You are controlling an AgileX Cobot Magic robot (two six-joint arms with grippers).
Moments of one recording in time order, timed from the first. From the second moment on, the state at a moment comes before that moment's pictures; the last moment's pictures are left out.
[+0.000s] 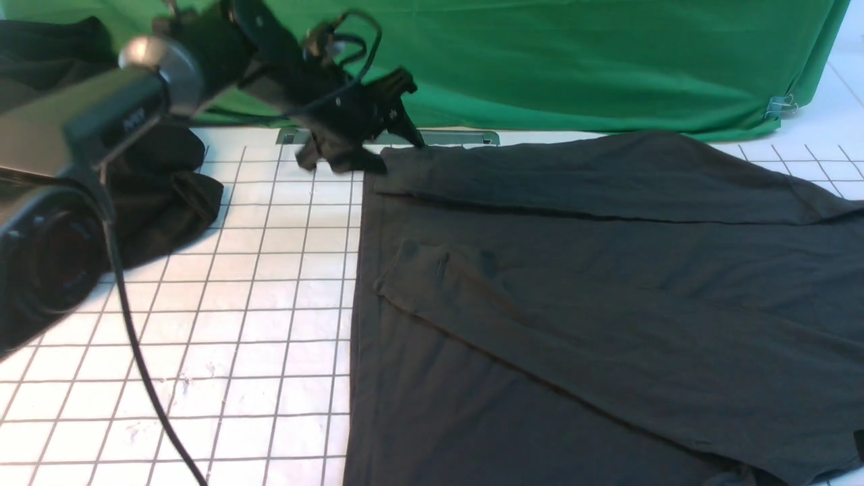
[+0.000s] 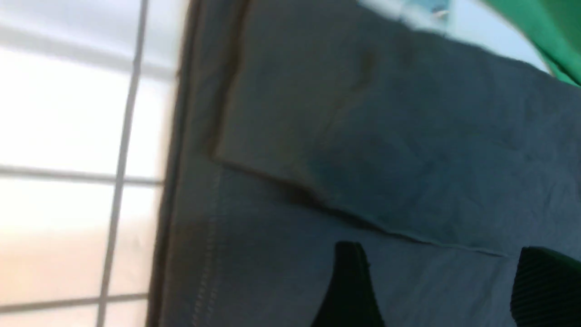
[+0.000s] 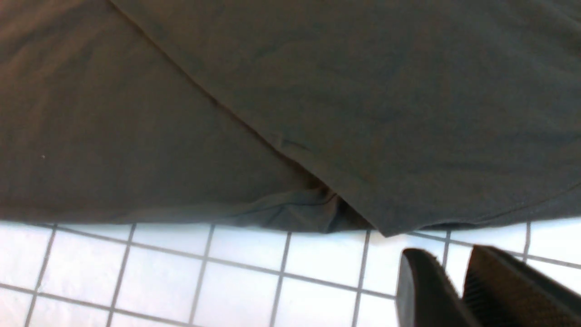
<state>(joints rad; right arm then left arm) 0.10 0.79 -0.57 0.15 0.80 -0.15 -0.20 2.35 -2.05 -0.64 0.80 -0.22</state>
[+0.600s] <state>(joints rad) 0.10 0.79 -0.57 0.15 0.80 -0.15 -0.20 2.46 -2.05 -0.79 0.68 -0.26</state>
